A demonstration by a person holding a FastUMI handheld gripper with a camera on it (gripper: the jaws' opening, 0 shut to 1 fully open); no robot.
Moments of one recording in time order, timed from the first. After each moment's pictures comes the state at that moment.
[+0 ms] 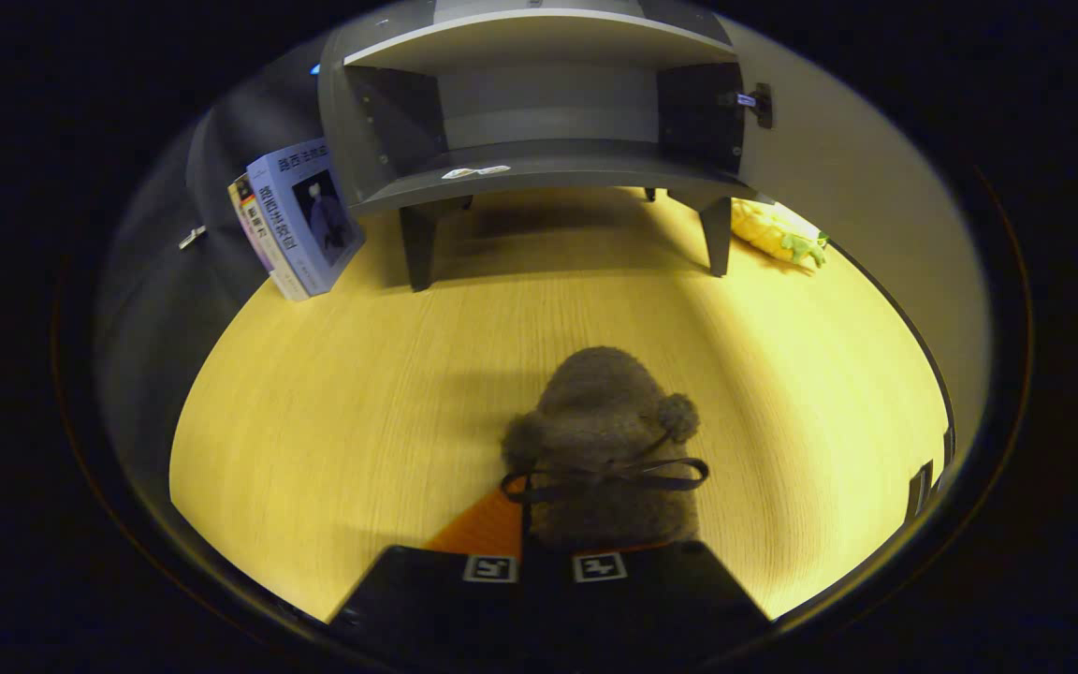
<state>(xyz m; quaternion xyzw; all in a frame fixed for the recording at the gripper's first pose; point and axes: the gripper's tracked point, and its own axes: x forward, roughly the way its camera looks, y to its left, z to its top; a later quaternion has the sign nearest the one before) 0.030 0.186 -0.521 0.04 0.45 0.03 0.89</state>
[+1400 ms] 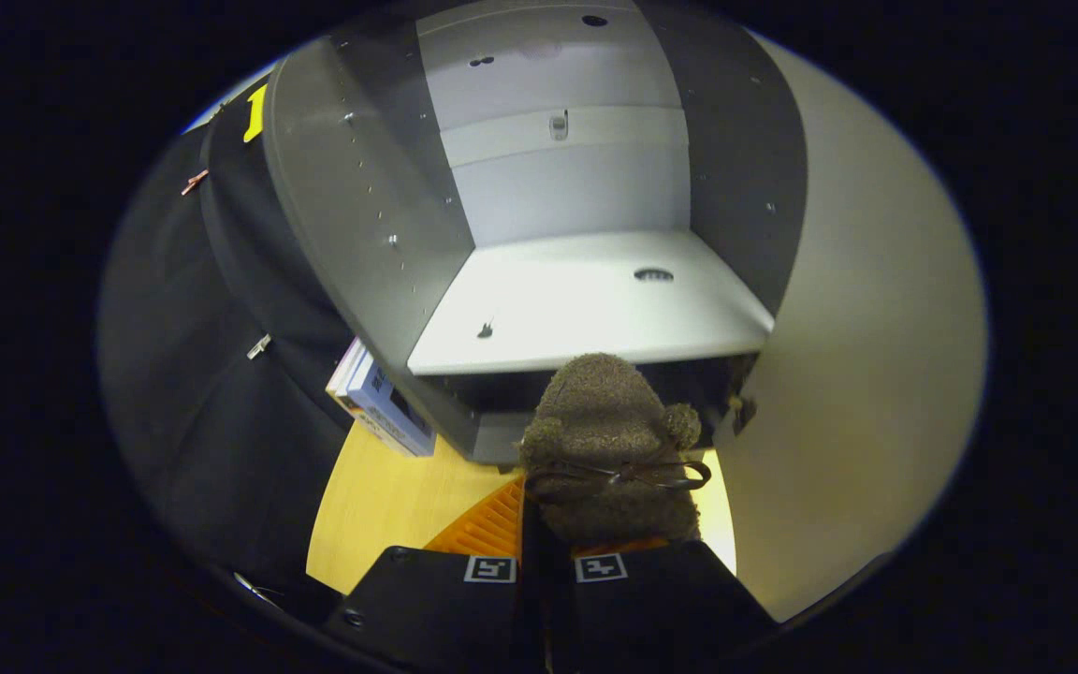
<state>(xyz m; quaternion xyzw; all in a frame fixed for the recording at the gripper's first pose) 0.188 0.185 -0.195 0.08 0.38 0.07 0.92</state>
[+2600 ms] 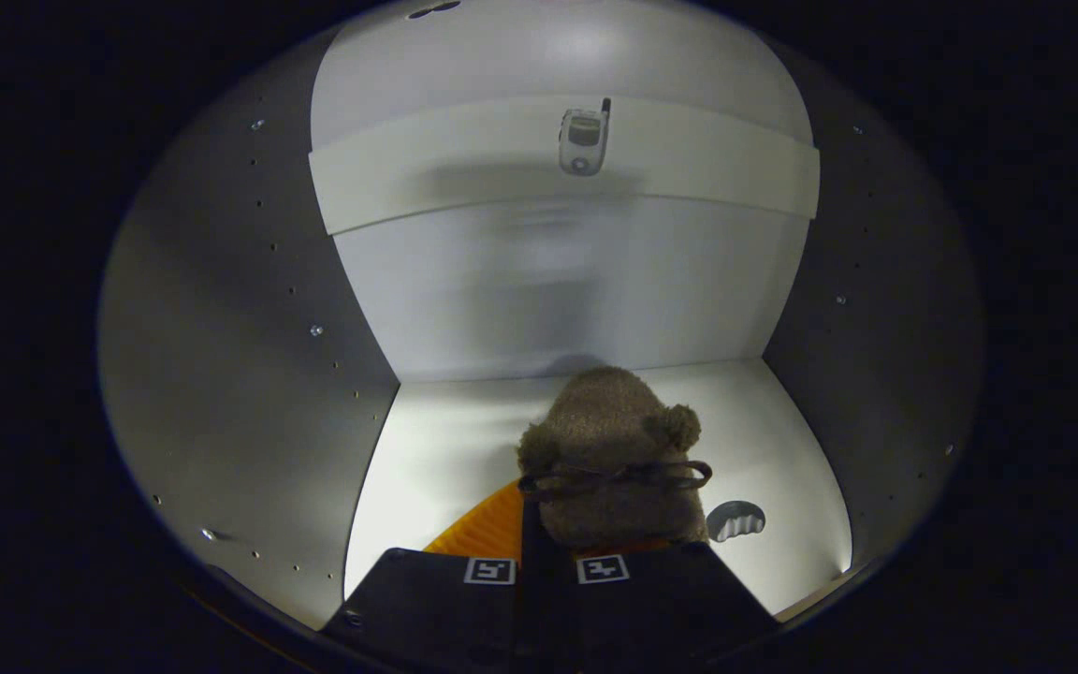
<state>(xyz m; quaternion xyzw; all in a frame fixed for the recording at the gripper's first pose) 0.452 0.212 -0.237 0.05 0.35 0.02 0.93</state>
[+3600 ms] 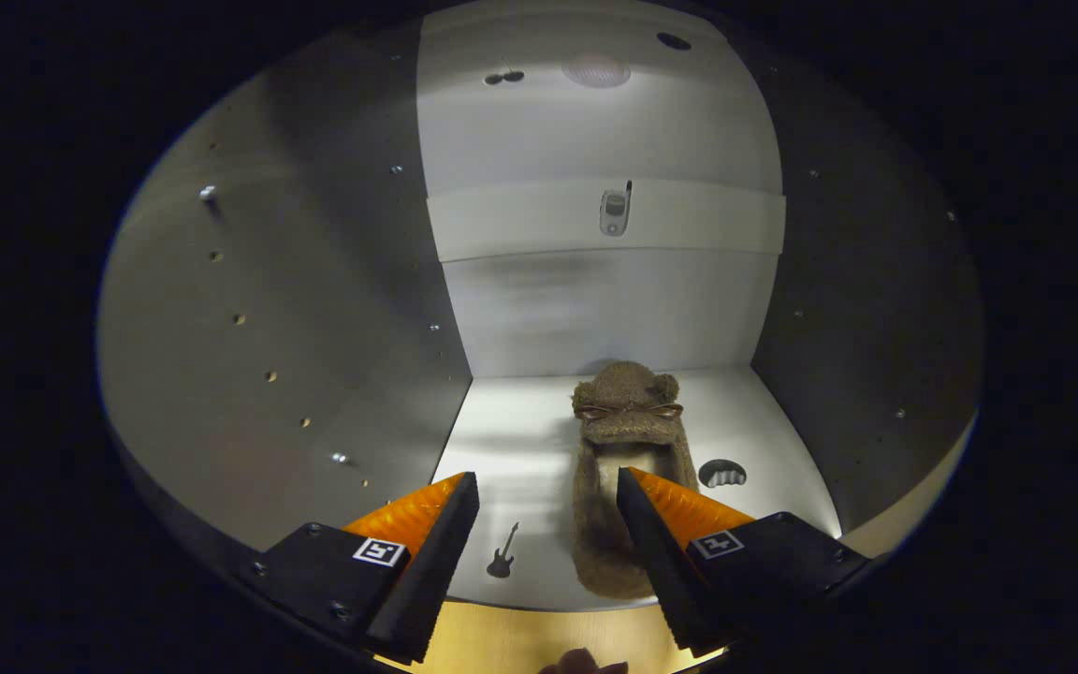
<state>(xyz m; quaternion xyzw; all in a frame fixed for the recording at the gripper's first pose) 0.361 0.229 -0.170 0.06 0.29 0.07 0.95</state>
